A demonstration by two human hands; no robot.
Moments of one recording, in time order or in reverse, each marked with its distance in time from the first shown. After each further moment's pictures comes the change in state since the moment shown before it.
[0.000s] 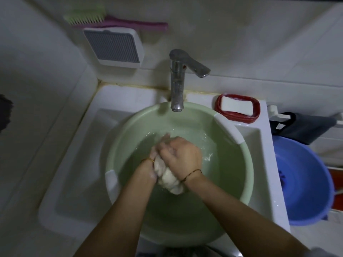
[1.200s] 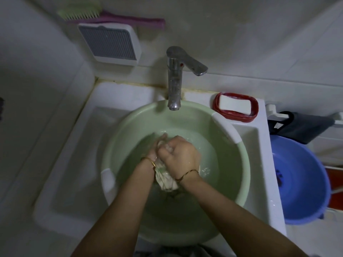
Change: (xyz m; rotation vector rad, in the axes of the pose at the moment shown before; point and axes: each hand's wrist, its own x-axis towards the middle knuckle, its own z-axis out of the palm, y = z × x) left_hand 0.007 0.004 0.009 0.123 0.049 0.120; right_hand 0.000 0.001 -0.003 0.005 -0.043 0.170
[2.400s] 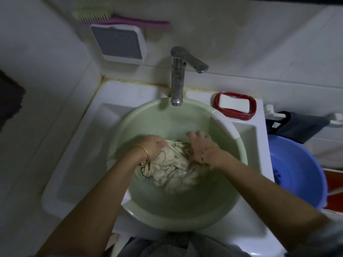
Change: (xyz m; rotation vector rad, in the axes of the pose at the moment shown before) left_hand -0.017 0.018 -0.033 1.190 0.079 0.276; right_hand 0.037 0.056 -0.026 -0.617 -0.491 -0.057
